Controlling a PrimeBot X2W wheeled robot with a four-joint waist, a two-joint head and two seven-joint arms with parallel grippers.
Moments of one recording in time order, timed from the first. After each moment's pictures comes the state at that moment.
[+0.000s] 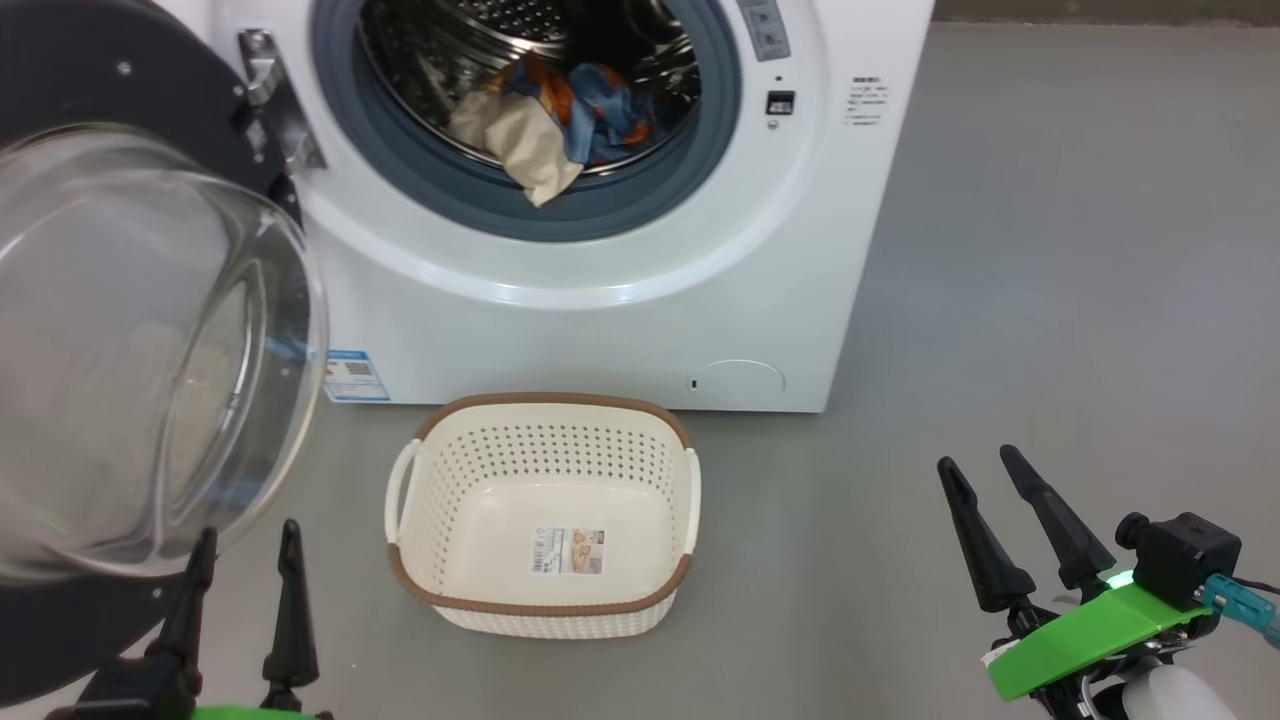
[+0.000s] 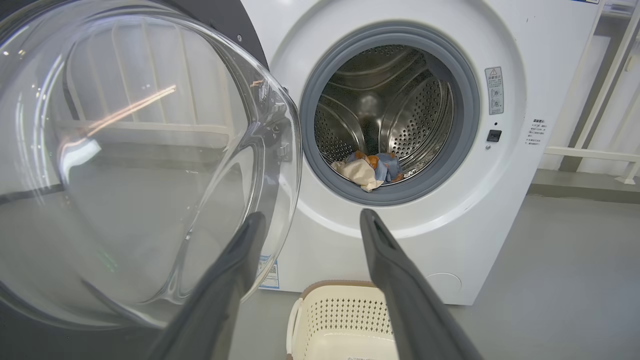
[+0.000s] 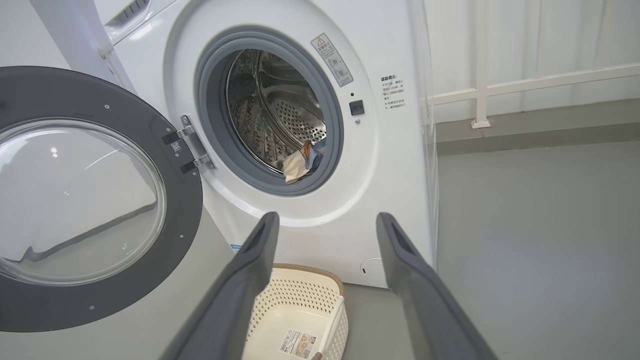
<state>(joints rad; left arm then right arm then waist) -0.02 0.05 0.03 0.13 -0.18 -0.09 -0.26 -0.14 -0.27 0.21 0.21 0.57 0.13 -0.26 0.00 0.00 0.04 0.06</state>
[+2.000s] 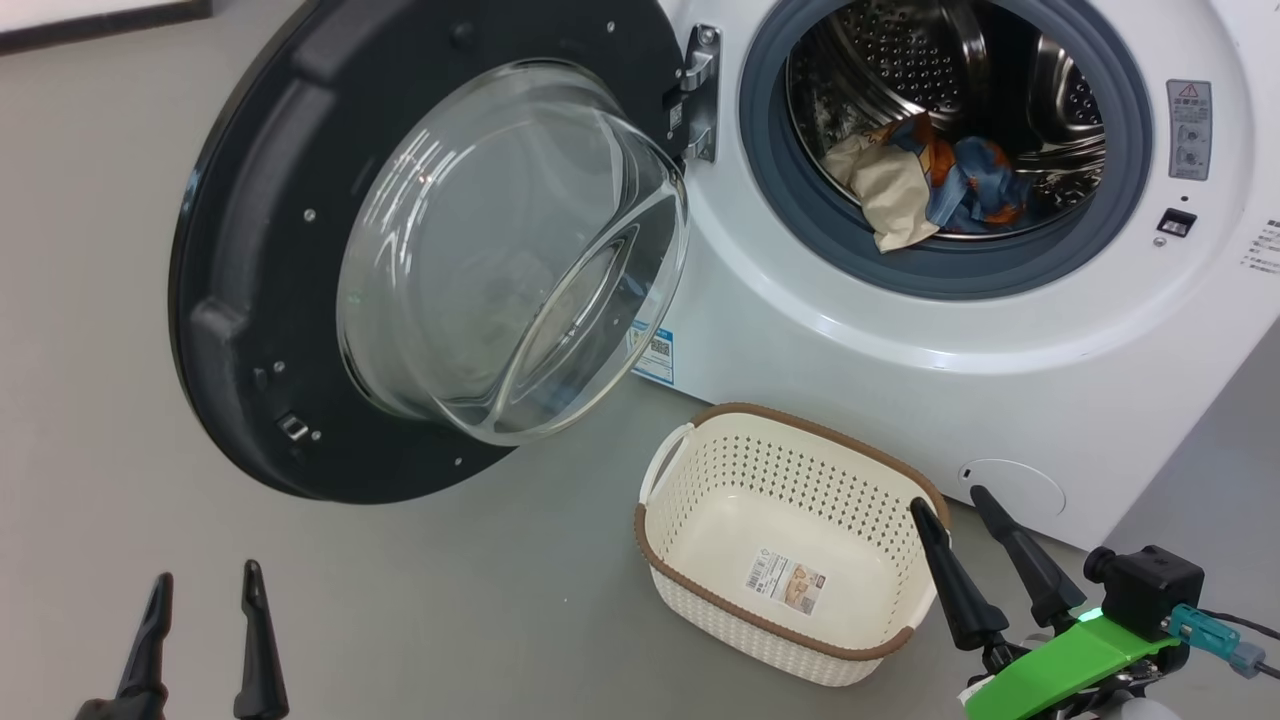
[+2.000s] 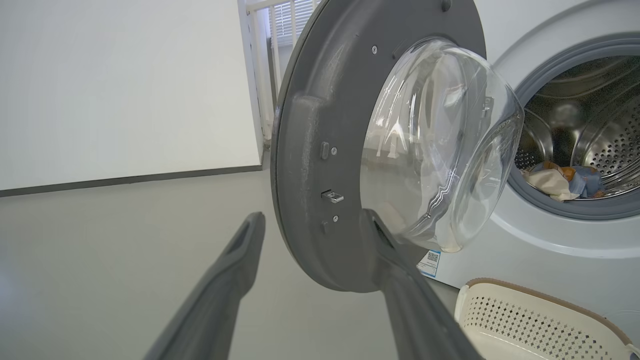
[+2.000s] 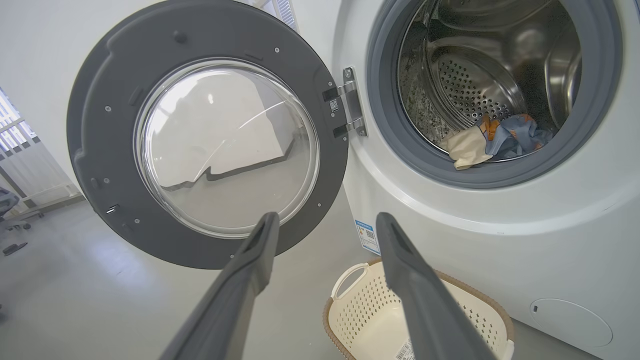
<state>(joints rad) 0.06 0.05 0.07 0.10 -0.12 -0.01 -0.26 -0.10 -0.25 0.24 0.24 0.57 0.13 -0.26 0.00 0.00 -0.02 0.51</state>
